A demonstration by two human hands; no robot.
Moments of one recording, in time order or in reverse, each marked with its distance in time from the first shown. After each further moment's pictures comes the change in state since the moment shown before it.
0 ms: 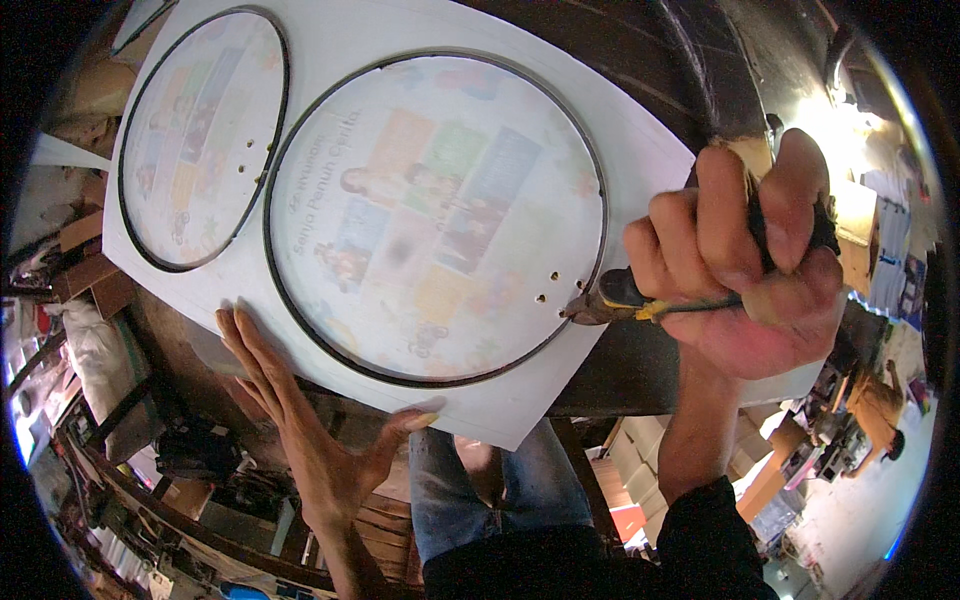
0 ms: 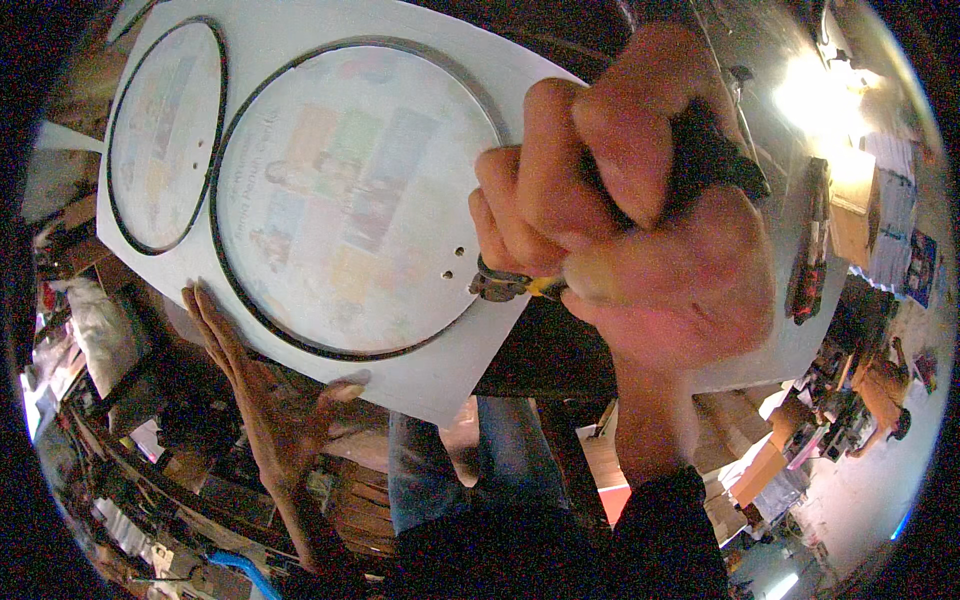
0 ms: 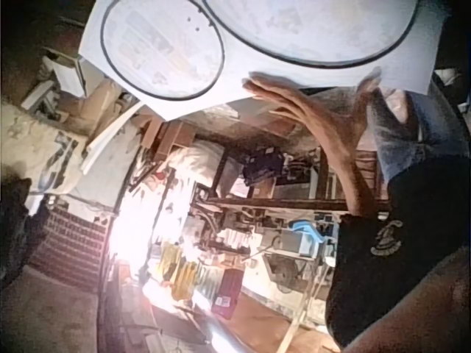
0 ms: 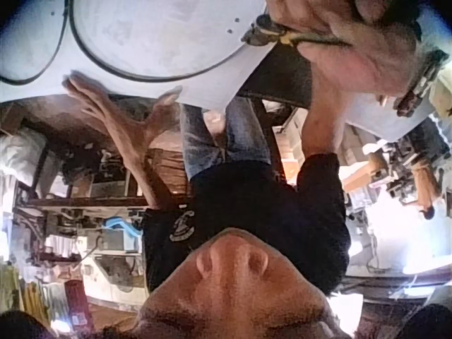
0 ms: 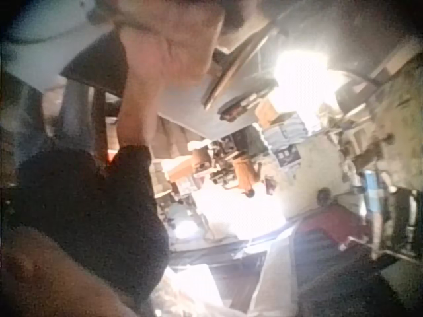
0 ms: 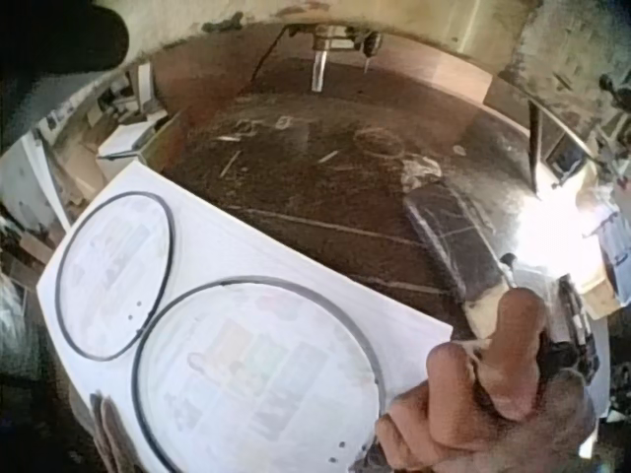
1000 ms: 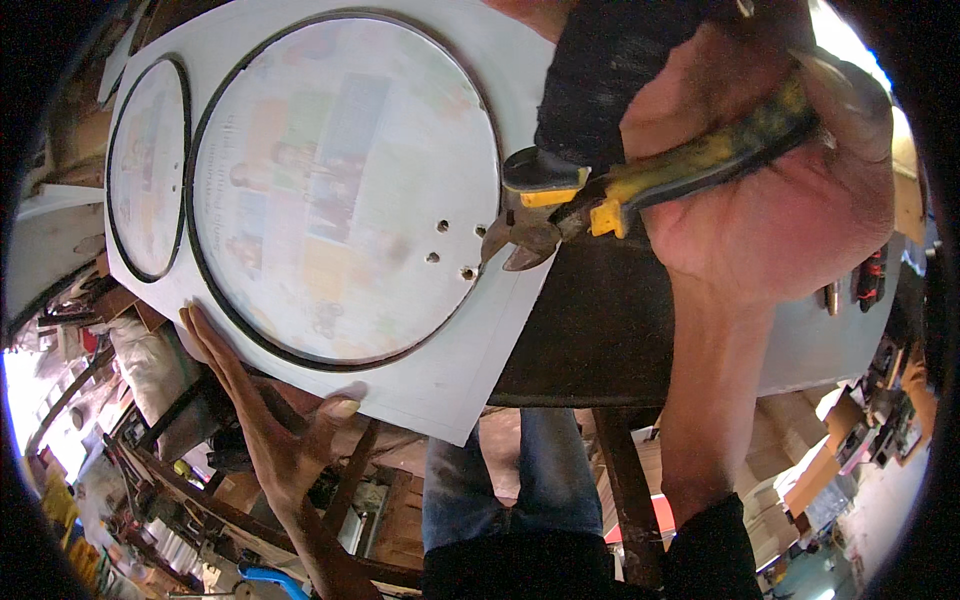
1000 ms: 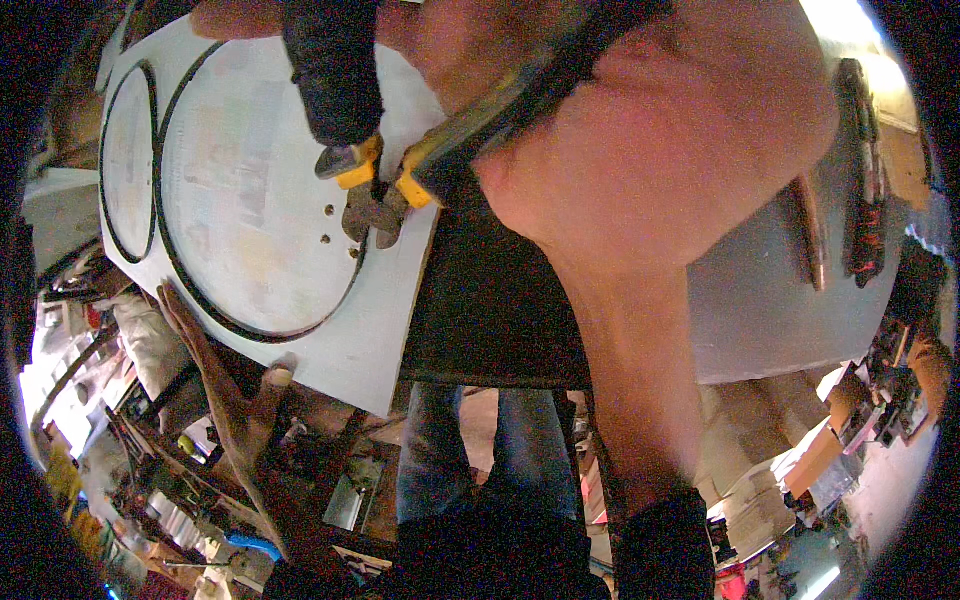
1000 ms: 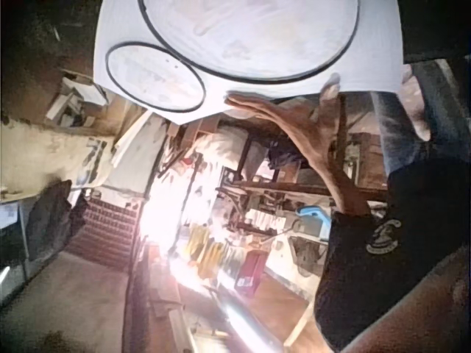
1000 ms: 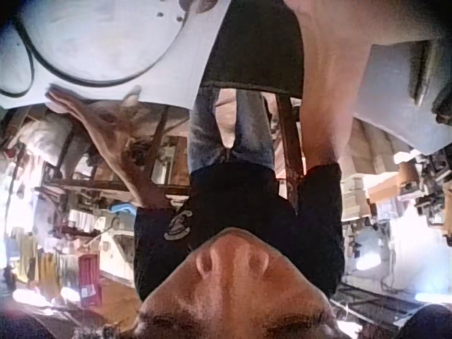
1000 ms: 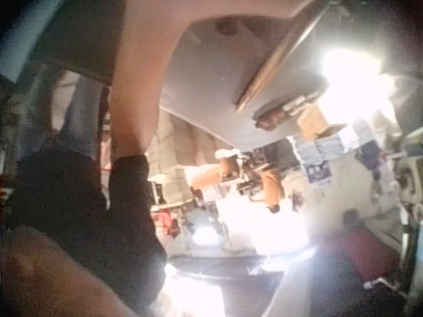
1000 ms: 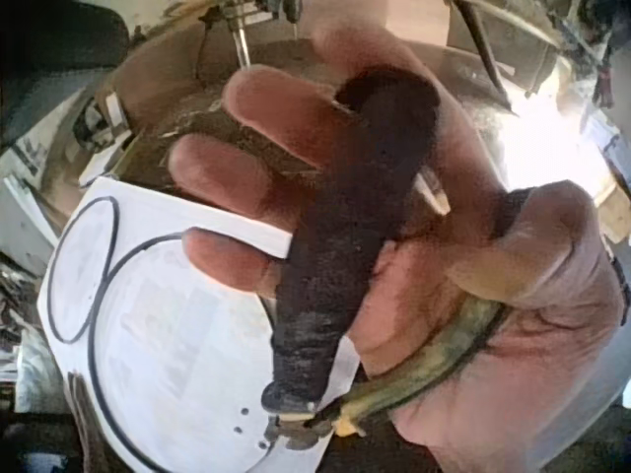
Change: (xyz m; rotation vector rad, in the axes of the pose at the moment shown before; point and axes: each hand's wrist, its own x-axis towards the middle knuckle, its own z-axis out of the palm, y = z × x) left_hand -0.004 -0.008 0.005 -0.088 -0.036 0.076; right_hand -0.059 0.011 -0.074 -0.035 0.210 -0.438
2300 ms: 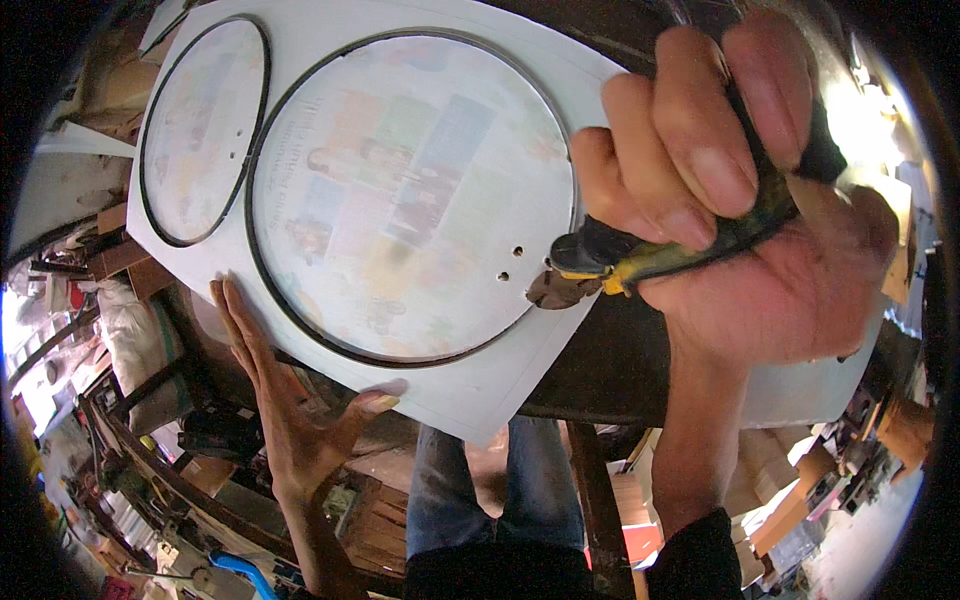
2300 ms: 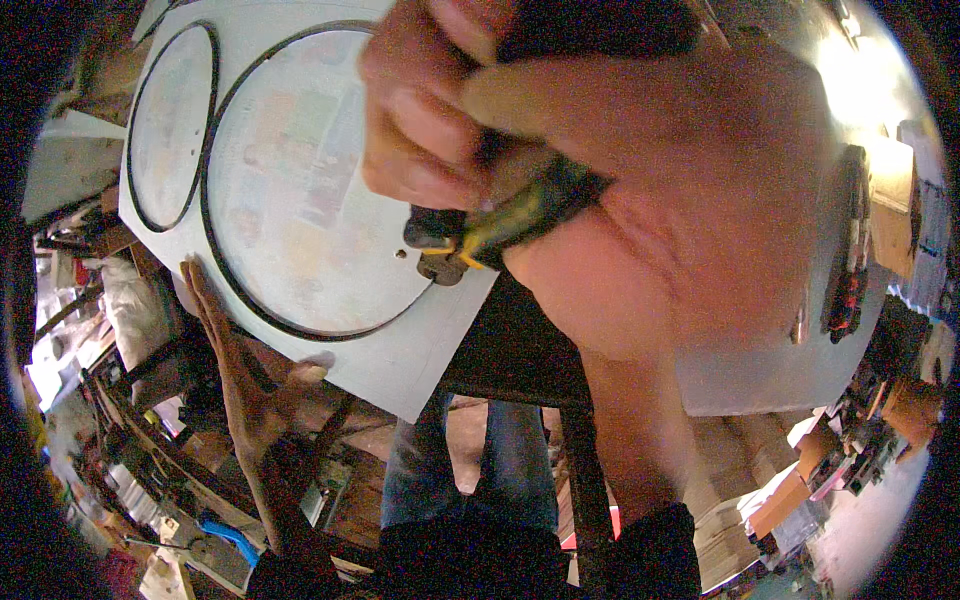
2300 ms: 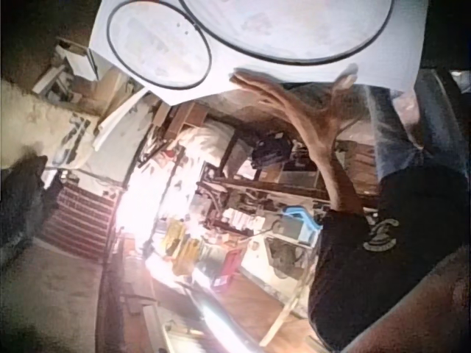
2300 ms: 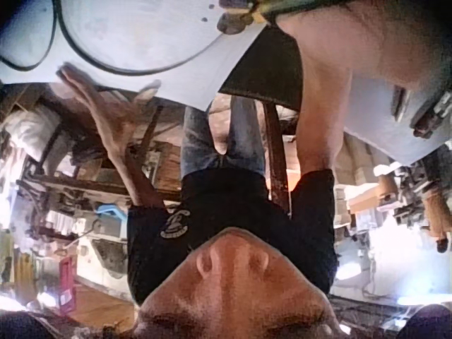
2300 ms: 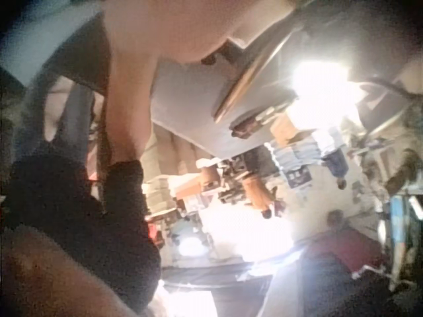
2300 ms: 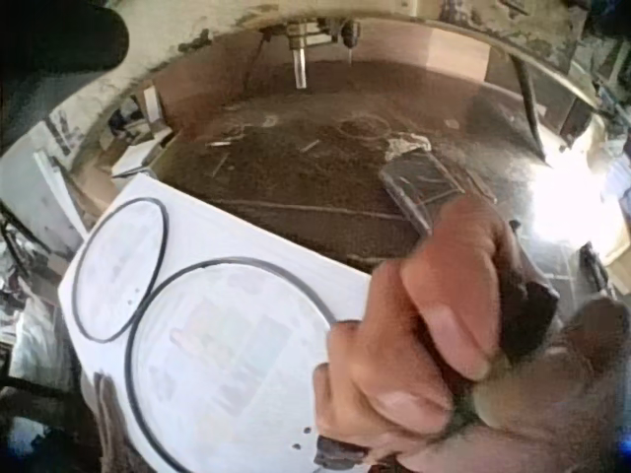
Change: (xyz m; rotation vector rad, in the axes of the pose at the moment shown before) left_hand 0.003 0.000 -0.002 0.002 0.033 -0.013; right_hand 0.043 0.017 0.064 -0.049 -0.356 0.329
